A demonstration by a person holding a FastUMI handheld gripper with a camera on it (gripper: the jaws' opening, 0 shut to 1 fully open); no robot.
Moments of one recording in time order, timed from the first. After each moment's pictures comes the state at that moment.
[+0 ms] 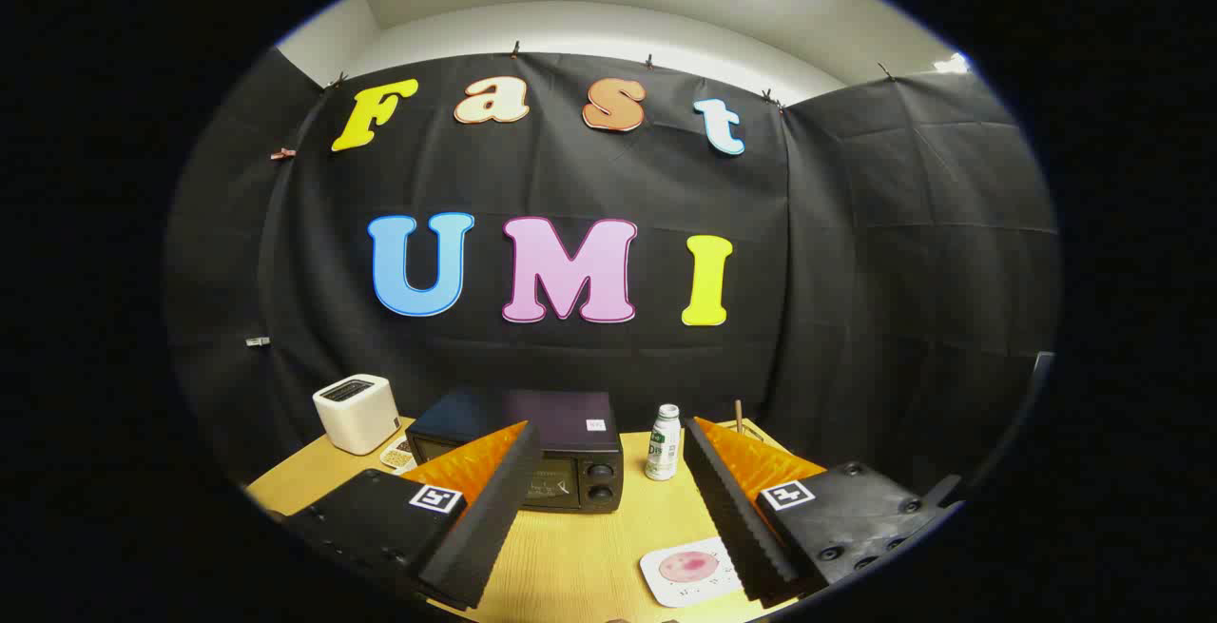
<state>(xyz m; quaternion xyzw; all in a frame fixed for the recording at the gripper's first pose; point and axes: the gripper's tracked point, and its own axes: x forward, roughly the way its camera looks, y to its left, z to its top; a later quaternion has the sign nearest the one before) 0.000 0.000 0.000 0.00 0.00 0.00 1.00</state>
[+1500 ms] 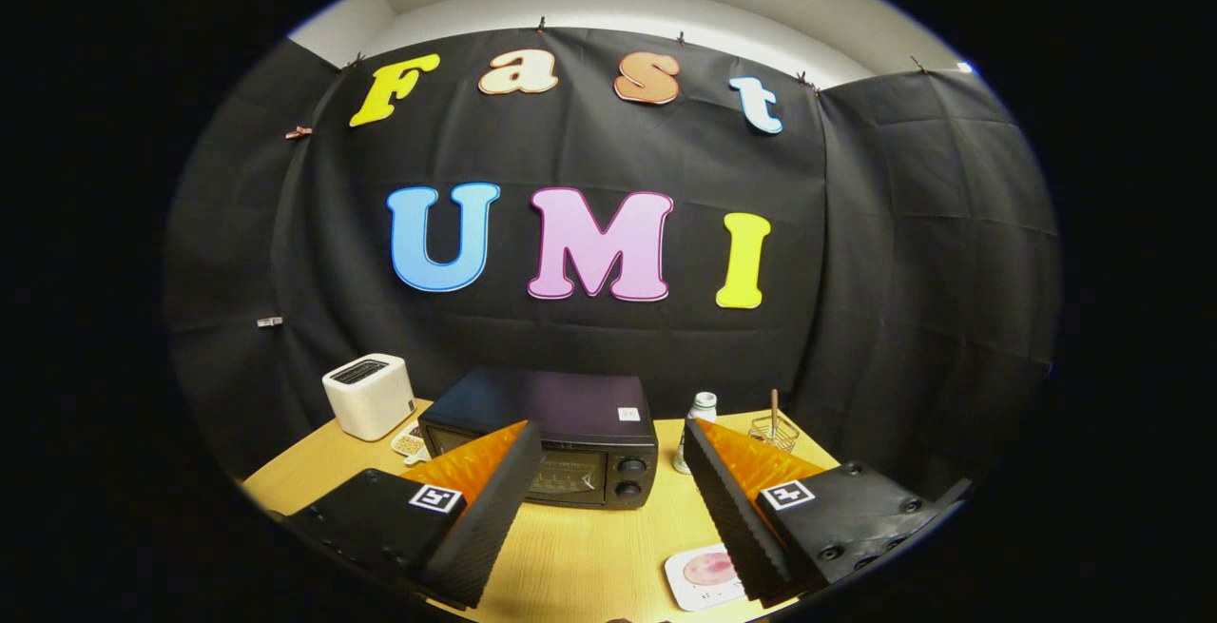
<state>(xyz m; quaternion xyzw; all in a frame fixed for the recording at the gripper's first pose) 0.048 0.045 -0.029 -0.01 0.04 0.04 1.00</state>
